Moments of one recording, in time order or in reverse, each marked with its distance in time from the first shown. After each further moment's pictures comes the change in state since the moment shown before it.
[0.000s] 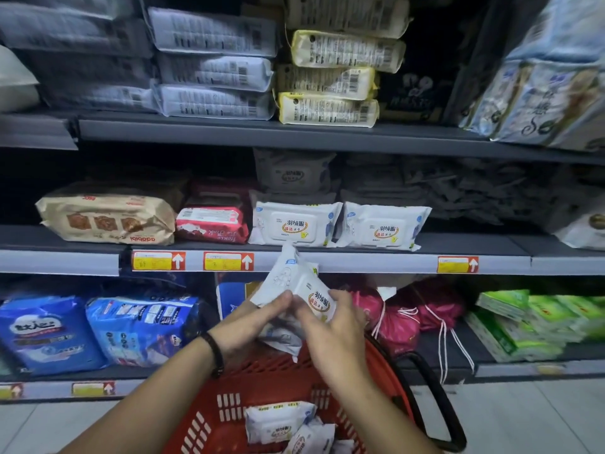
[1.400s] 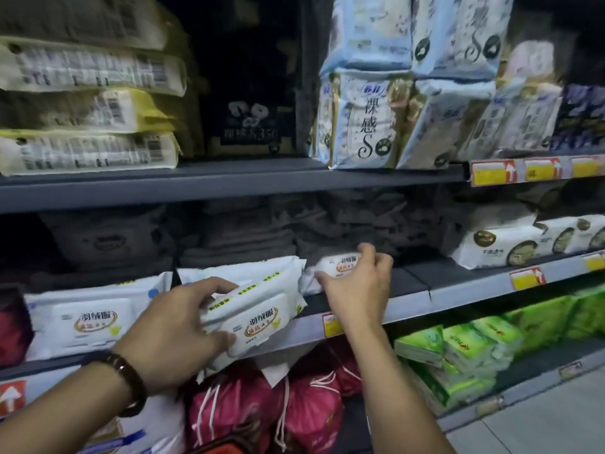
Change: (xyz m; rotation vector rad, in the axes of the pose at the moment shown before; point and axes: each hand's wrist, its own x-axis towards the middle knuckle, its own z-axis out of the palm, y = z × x) left_hand 0.151 0.097 0.142 1.175 0.235 0.439; right_hand 0.281 0.087 -0.201 -0.224 0.617 -0.151
